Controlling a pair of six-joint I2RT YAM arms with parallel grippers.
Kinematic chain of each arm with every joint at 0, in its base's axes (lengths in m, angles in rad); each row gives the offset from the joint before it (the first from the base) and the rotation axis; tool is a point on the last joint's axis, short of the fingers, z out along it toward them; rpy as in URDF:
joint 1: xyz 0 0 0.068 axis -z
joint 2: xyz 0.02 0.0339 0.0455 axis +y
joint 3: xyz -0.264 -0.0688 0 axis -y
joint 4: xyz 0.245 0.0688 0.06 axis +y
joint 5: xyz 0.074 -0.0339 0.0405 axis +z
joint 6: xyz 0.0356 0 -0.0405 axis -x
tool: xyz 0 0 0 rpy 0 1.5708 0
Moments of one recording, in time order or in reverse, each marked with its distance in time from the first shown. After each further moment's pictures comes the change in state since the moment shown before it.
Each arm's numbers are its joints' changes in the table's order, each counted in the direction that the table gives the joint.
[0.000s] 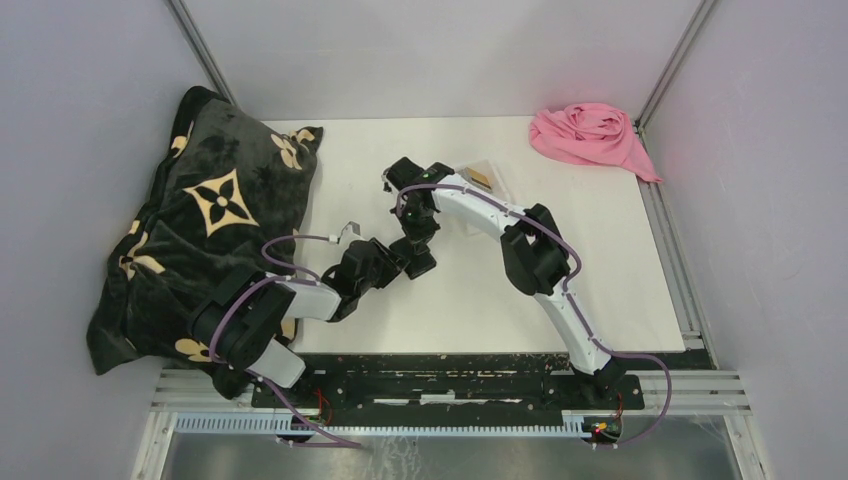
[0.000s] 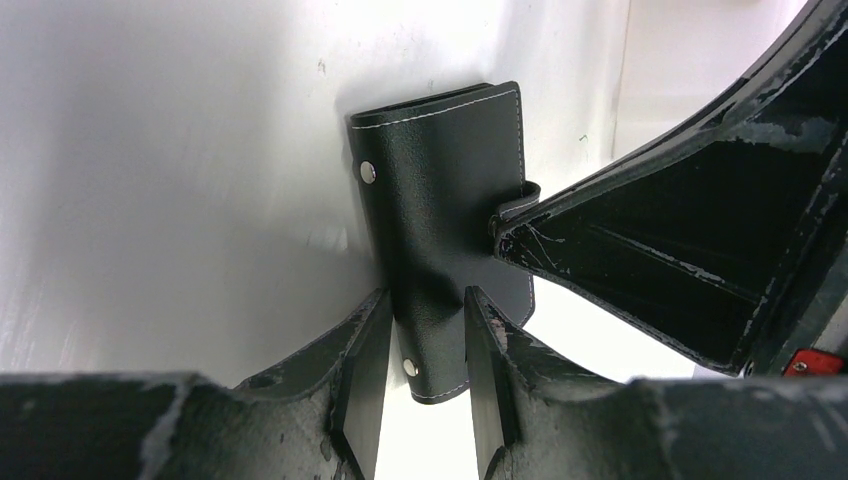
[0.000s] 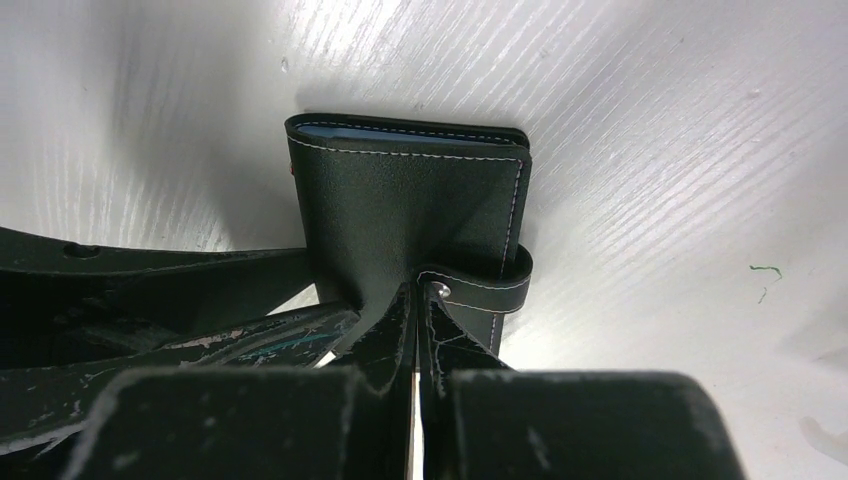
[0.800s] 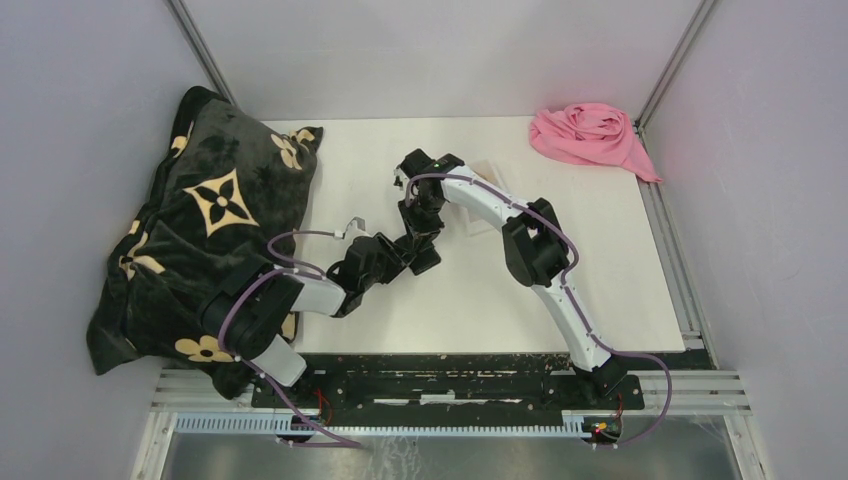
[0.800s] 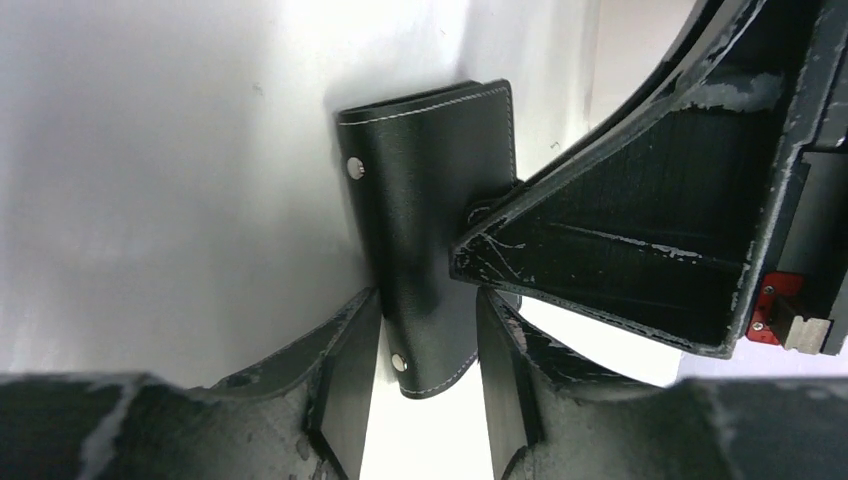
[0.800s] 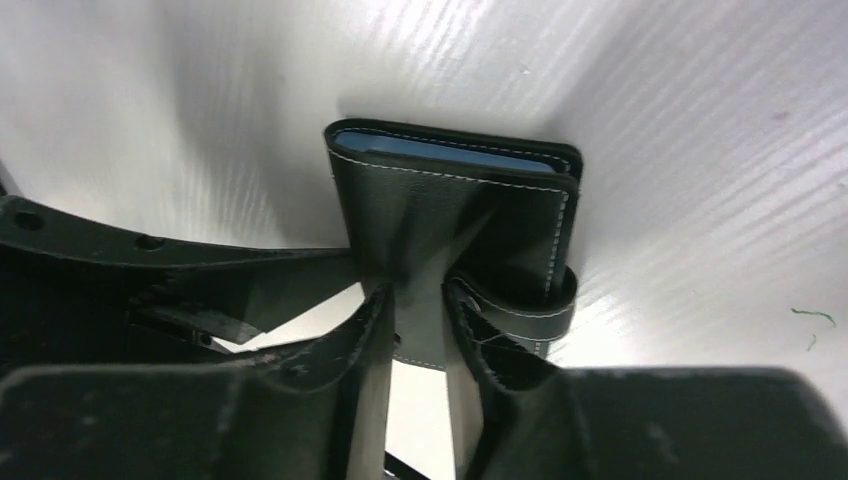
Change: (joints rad) left arm 0.001 0.069 0.035 -0.067 -0.014 0.000; right arm 0.082 0.077 0.075 0.052 0.214 -0.062
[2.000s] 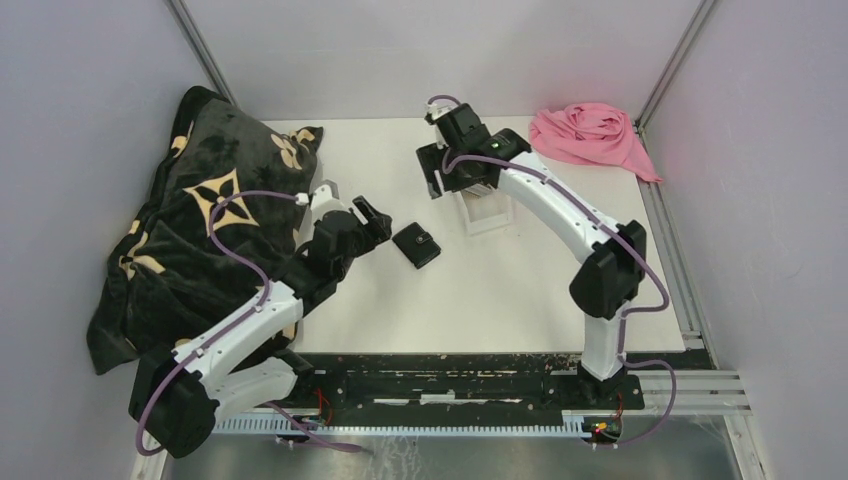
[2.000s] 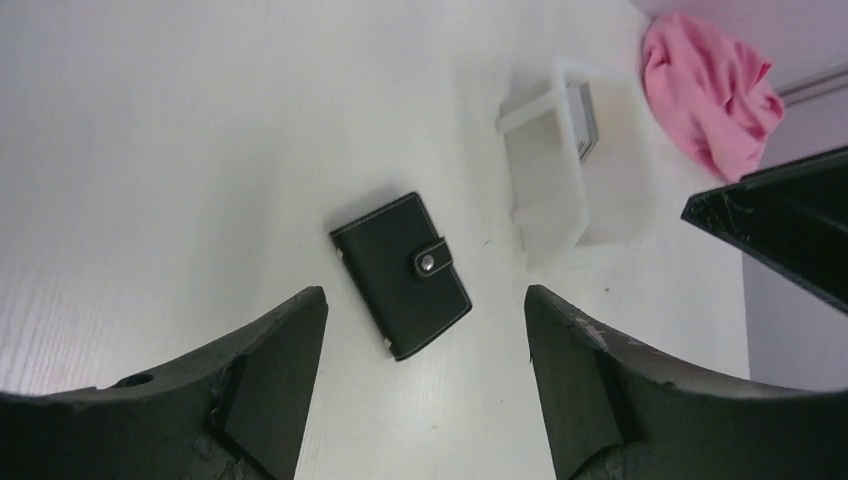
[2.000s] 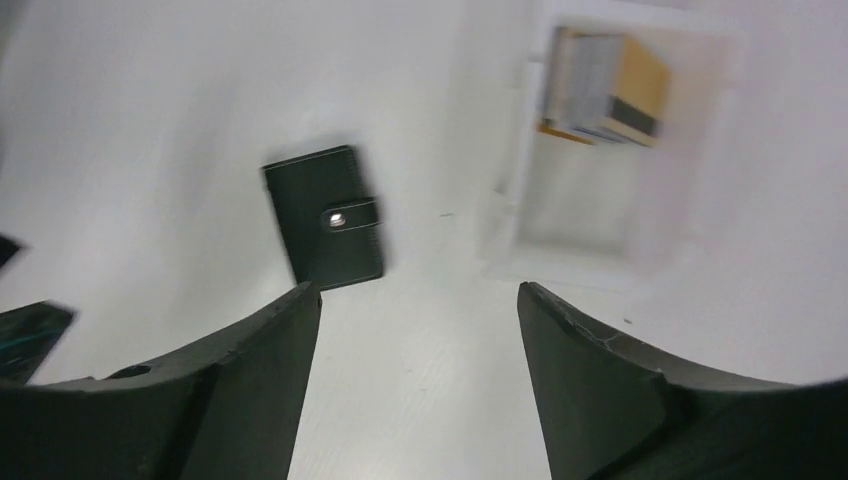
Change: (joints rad) left arm 0.011 -0.562 0.235 0.707 0.255 -0.287; right arm 0.024 -0.510 -0.206 -0.164 -0.370 0.098
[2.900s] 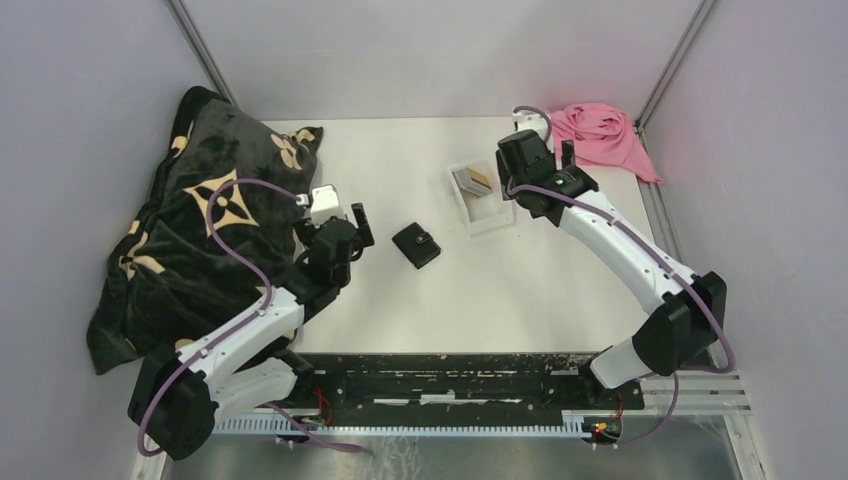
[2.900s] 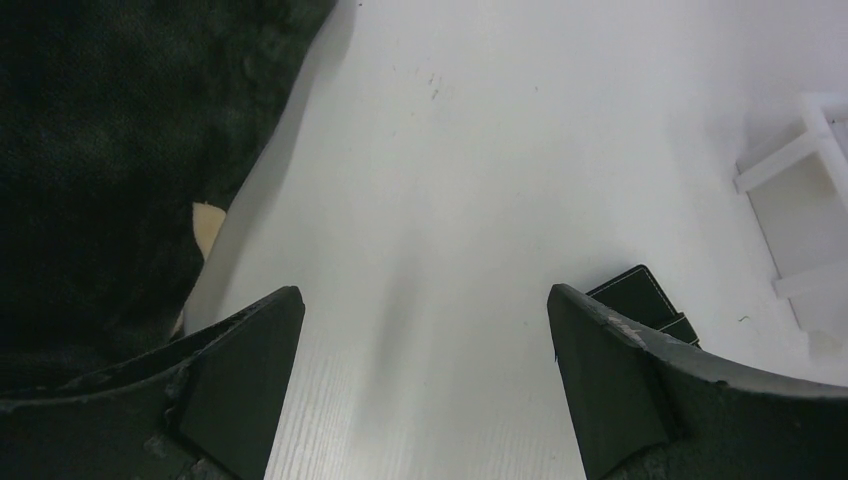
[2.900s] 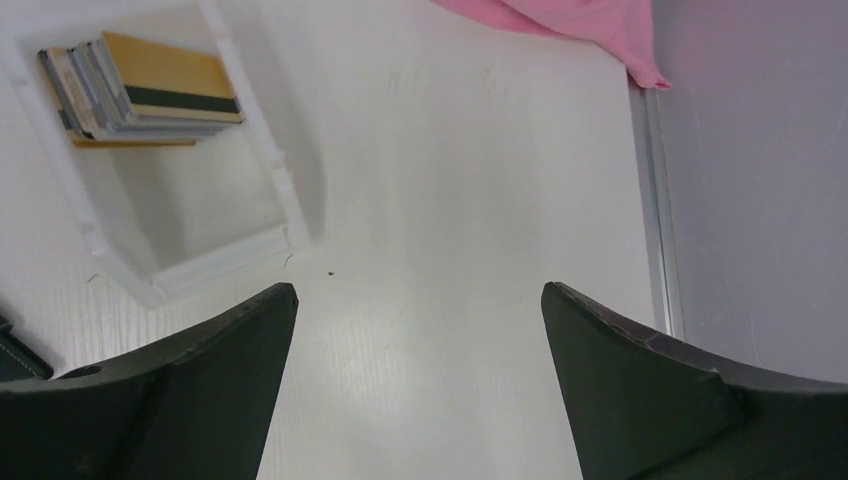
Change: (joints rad) left arm 0.000 0.003 -0.039 -0.074 0.359 -0.447; right arm 0.104 -0.439 -0.555 -0.176 -0.663 -0.004
